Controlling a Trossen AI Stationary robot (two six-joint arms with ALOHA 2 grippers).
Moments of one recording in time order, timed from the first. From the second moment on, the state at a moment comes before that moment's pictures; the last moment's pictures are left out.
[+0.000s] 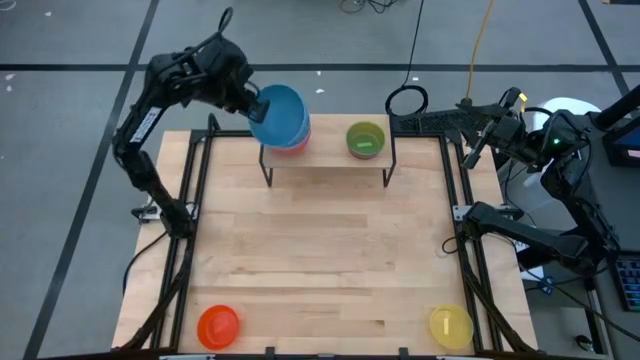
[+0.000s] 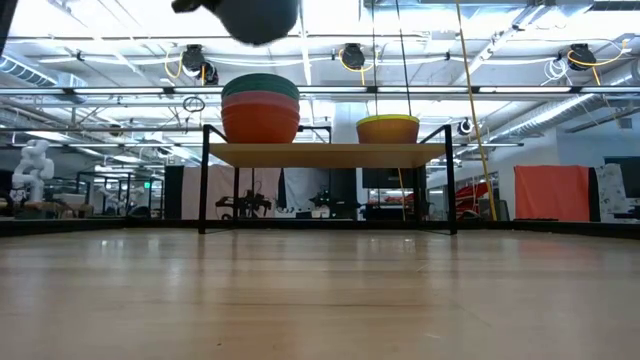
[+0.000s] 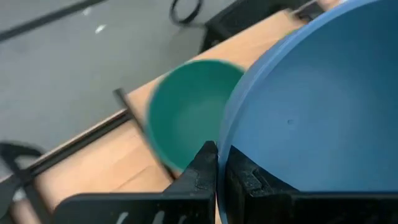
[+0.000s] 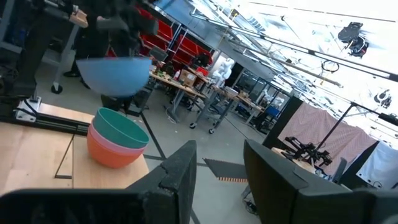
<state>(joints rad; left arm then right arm) 0.60 1.67 2.33 -1.56 -0.05 -0.37 -0.76 0.60 1.12 -0.44 -0.24 -0.50</state>
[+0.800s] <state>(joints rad) 0.78 1.91 2.33 -1.57 0.09 -0.21 -0.76 0.60 1.12 -0.47 -0.24 -0.51</state>
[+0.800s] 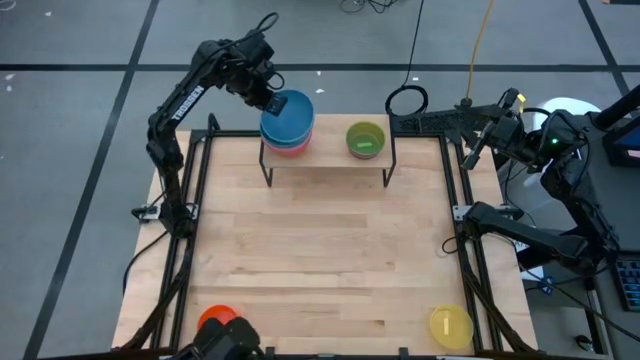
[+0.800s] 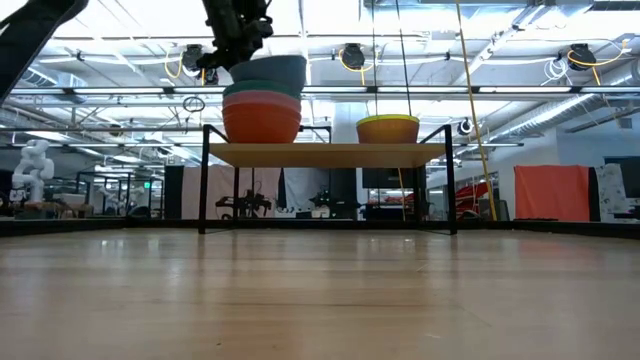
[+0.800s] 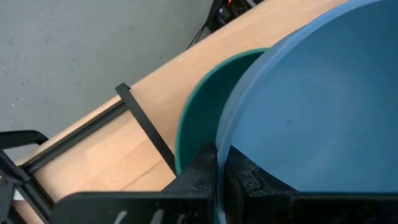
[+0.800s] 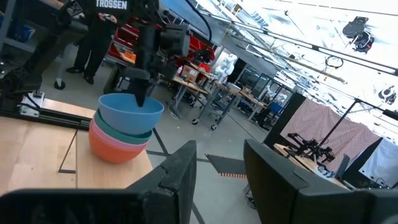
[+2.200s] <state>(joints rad) 0.79 1.87 2.13 -1.57 0.13 -0.26 -0.76 0.60 1.12 -0.47 -0.24 -0.54</state>
